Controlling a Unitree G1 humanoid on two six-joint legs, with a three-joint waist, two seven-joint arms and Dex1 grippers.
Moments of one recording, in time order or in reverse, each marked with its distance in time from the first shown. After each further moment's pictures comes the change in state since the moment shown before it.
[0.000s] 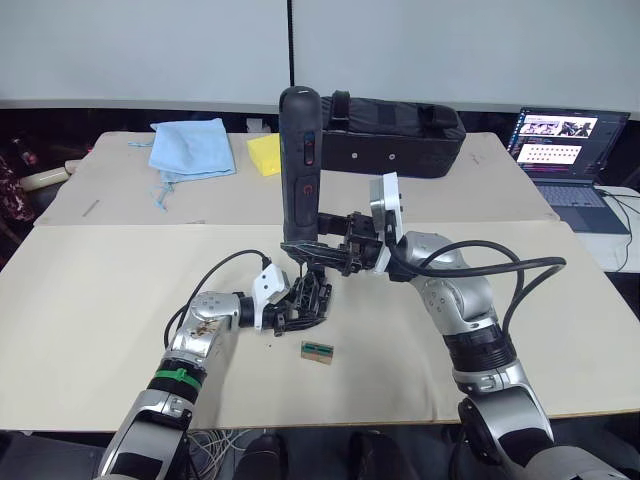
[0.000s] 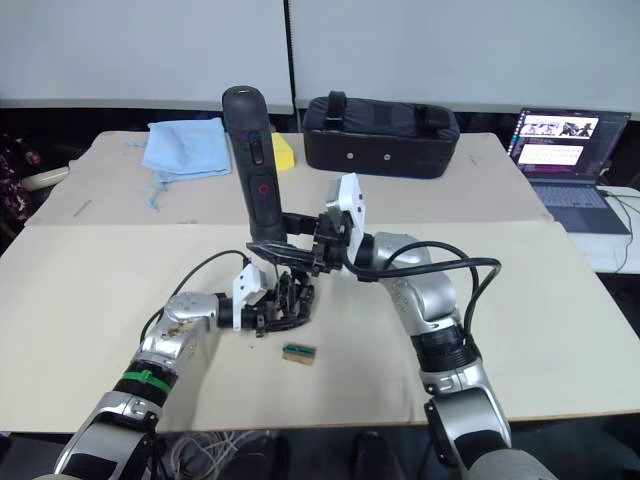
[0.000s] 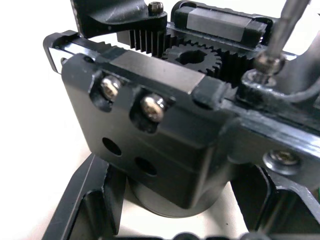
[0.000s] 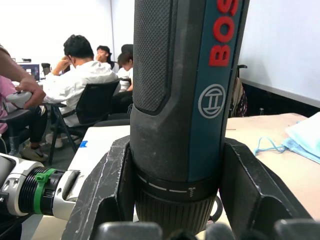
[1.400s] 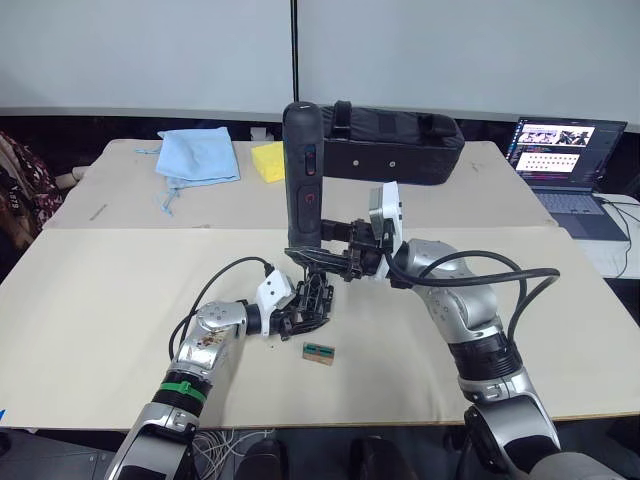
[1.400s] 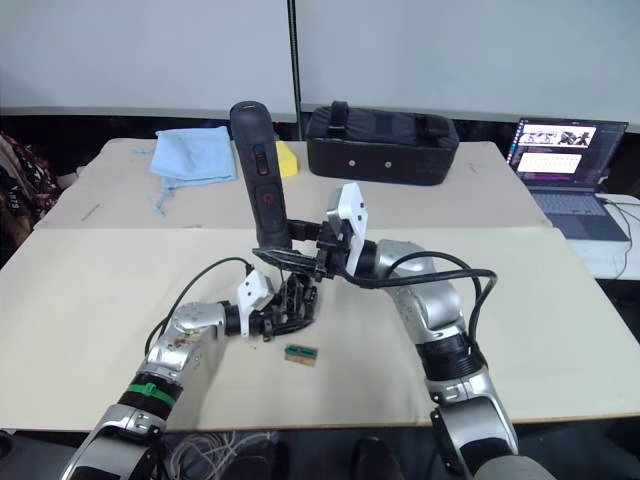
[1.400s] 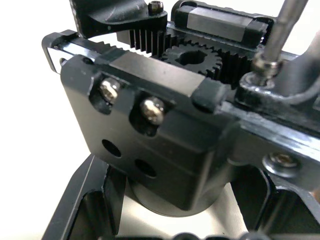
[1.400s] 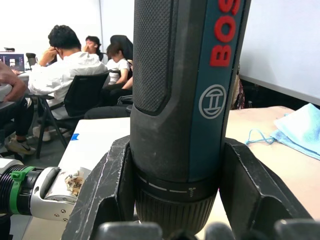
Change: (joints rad) left arm 0.063 -0.034 -0.004 -0.072 0.030 0.041 0.122; right arm 0.054 -0.026 0.030 -0.039 -0.027 0.025 -0.063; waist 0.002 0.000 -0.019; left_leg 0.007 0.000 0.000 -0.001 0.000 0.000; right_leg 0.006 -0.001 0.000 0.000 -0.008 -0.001
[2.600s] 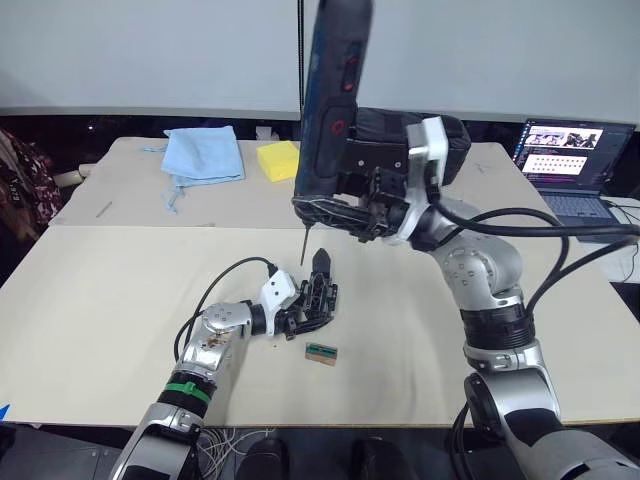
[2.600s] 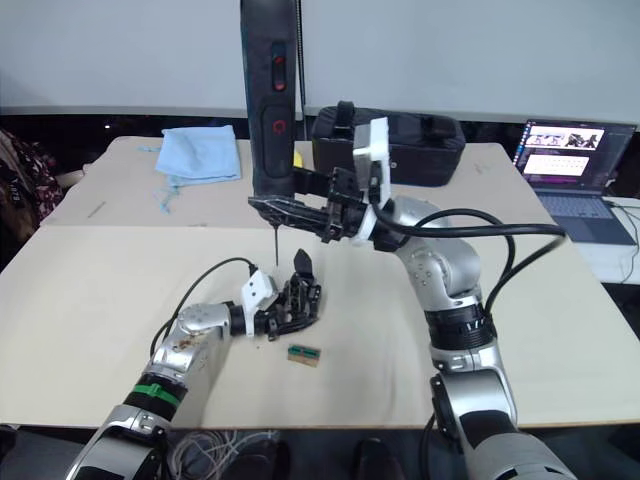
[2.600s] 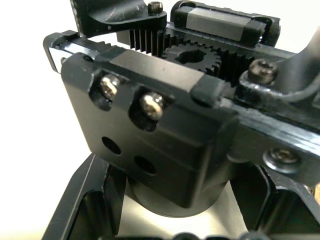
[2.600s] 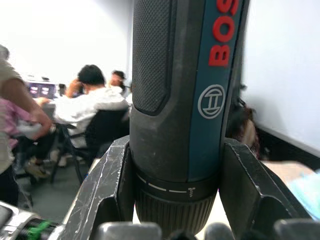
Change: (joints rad) left arm 0.000 -0.023 -0.013 0.005 0.009 -0.013 0.051; right arm -0.144 -0.033 -0.130 -0.021 0.170 0.062 0.099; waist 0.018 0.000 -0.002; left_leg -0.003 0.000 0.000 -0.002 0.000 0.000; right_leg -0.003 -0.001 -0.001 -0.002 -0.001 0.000
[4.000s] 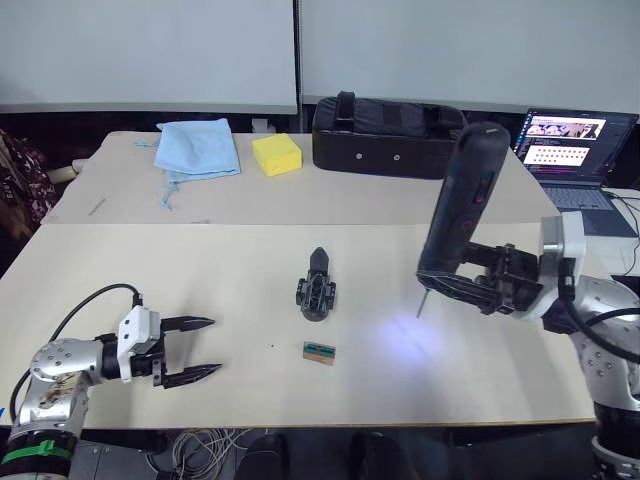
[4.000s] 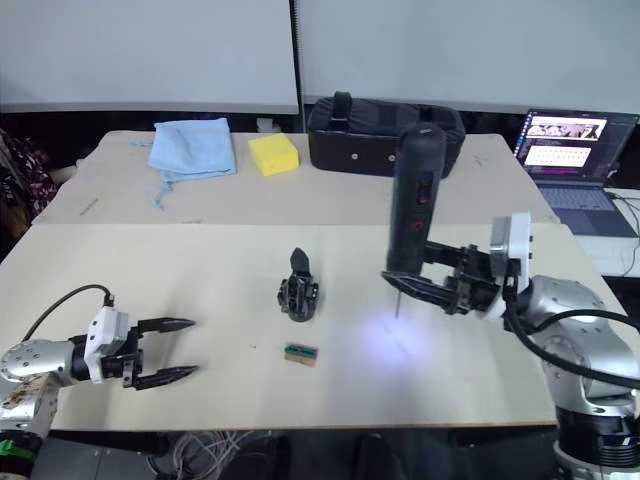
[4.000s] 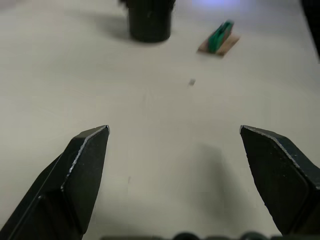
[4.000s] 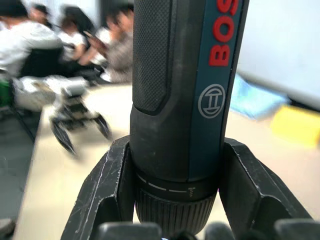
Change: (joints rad) left arm 0.334 0.399 0.303 -0.169 -0.267 -0.214 -0.468; right arm 0.504 -0.326 -0.216 -0.400 0.077 -0.021 0.003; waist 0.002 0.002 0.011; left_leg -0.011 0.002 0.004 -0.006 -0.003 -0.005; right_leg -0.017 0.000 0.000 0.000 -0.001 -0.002
